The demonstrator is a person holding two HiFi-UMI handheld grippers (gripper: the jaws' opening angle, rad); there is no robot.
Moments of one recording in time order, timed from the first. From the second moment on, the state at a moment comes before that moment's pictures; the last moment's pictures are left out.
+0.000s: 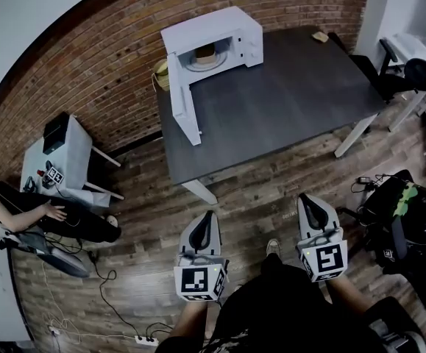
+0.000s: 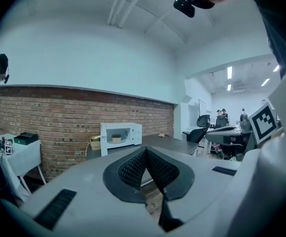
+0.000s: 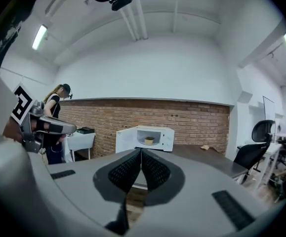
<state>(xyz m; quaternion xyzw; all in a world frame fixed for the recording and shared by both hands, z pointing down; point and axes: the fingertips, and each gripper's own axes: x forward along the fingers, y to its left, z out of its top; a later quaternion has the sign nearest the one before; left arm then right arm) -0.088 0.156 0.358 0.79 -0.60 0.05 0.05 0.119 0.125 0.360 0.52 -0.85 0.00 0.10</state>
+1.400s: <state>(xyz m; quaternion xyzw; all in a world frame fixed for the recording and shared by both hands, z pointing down) -0.065 -0.112 0.349 0.81 -0.58 0.04 0.04 0.099 -0.132 0.368 0.49 -0.86 0.05 0.12</state>
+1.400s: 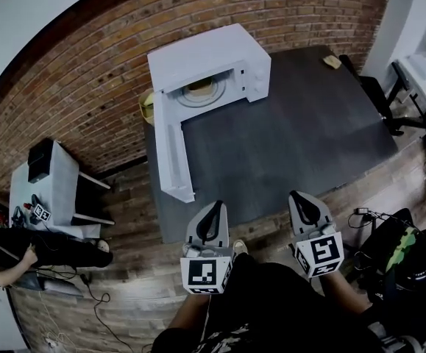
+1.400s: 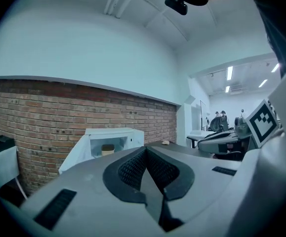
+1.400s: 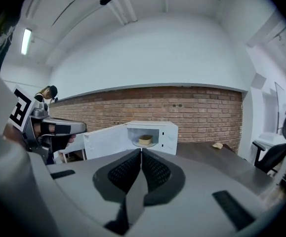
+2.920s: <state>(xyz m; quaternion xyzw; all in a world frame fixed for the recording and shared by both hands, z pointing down) -0.106 -0.321 0.366 0.71 -0.70 0.07 0.08 -0.066 -0.469 0.425 0.23 -0.92 -0.18 0.27</state>
